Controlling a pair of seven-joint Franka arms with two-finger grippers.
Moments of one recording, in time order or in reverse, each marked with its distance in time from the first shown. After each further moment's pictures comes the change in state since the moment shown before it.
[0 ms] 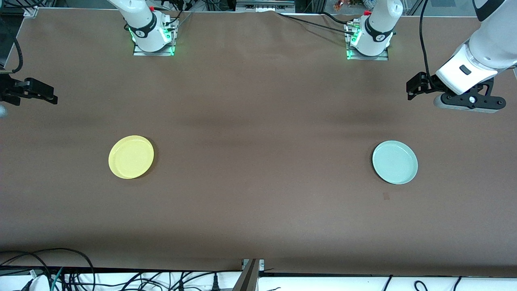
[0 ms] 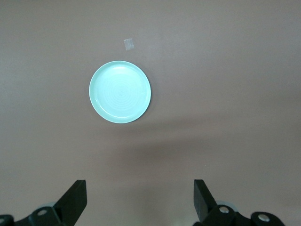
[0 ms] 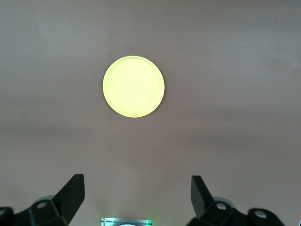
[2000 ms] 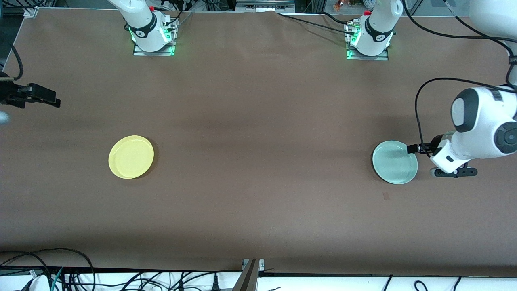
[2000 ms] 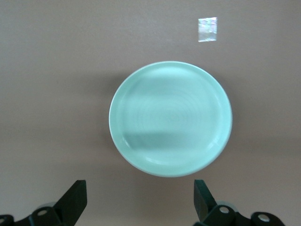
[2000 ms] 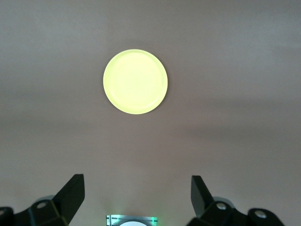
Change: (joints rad) left arm 0.216 0.423 0.014 -0.150 0.044 0.469 0.013; right arm -0.013 0.041 -0.011 -0.015 0.030 0.000 0.002
